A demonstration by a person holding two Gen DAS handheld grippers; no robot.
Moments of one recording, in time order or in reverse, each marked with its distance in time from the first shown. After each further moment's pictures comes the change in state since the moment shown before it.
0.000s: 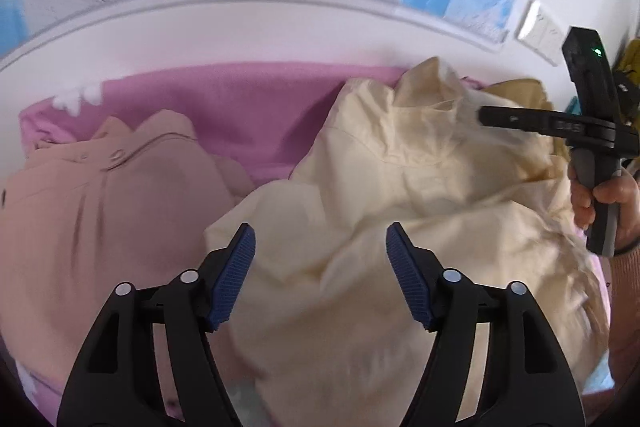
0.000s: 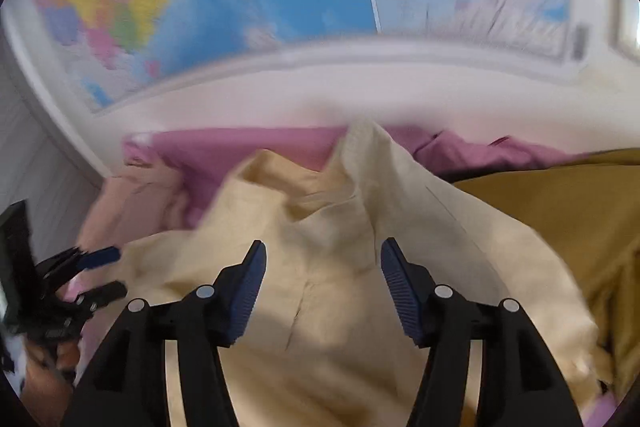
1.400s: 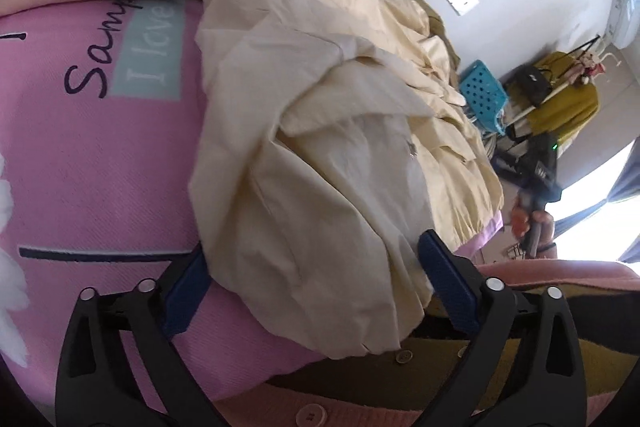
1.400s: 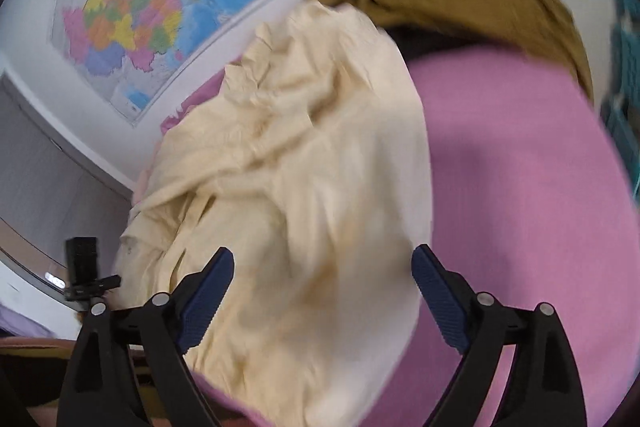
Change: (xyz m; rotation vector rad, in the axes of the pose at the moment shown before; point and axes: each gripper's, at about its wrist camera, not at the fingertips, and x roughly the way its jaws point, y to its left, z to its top) left arm -0.087 -0.020 -0.239 -0.197 0.160 -0.412; right arm -0.178 -0.089 -0.307 0.340 -0.027 0.137
